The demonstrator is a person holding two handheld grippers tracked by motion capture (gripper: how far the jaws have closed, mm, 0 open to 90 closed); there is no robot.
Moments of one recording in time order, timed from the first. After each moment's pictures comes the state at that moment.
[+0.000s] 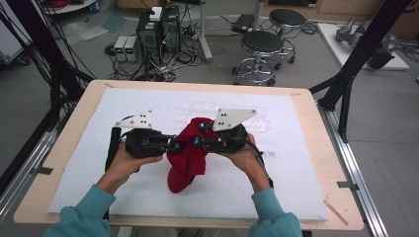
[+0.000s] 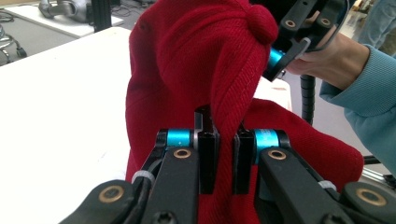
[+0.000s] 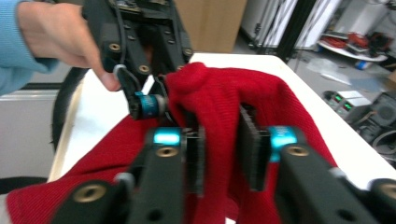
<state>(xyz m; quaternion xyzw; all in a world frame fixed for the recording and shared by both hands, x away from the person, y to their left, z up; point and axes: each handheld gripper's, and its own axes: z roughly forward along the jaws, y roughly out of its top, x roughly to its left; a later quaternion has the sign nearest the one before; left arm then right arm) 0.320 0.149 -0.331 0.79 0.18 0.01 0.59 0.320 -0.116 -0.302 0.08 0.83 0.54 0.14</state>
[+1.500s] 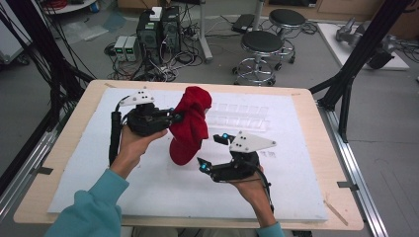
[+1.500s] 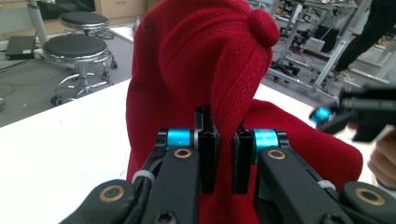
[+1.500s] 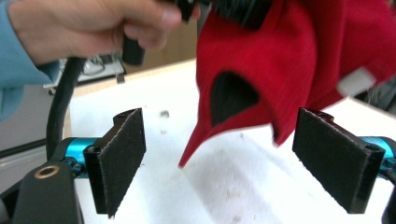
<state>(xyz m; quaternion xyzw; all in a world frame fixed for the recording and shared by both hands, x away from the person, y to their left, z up) 0.347 0.138 -0.297 0.75 0.29 0.12 0.59 0.269 -0.141 -0.339 0.23 0.77 0.57 0.15</state>
